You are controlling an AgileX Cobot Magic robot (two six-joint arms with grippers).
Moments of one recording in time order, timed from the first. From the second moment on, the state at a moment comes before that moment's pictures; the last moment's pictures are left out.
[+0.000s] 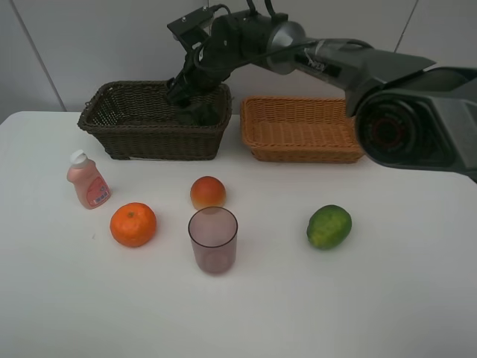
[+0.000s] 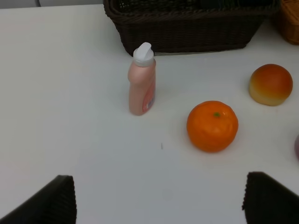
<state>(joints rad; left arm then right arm) -0.02 -0.01 -0.50 -0.06 1.06 0.02 0.64 2.54 -2.35 -0.10 0.63 -0.19</state>
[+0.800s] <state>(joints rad) -0.02 -0.01 -0.50 -0.06 1.06 0.02 0.64 2.47 -2.35 -0.09 0.73 -0.19</state>
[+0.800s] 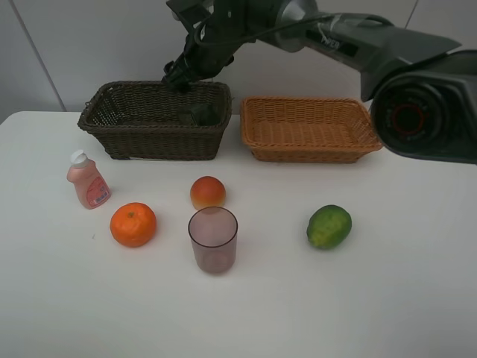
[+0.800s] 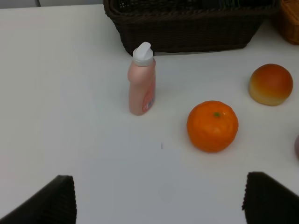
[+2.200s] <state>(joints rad) -0.02 -0.01 -0.50 -0.06 1.06 0.02 0.65 1.84 -1.76 -0.16 1.22 0.28</state>
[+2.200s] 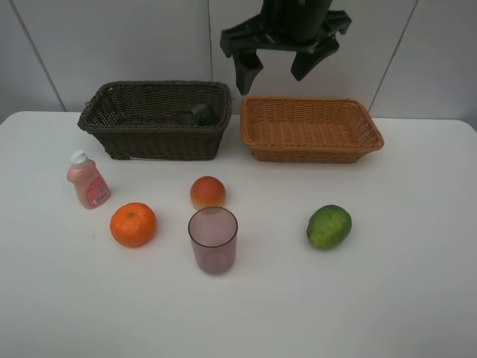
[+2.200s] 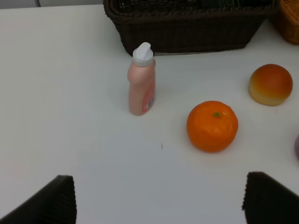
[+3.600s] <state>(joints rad) -0.02 -0.01 -0.50 -0.06 1.06 0.02 0.46 1.74 -1.08 -0.01 0.92 0.97</state>
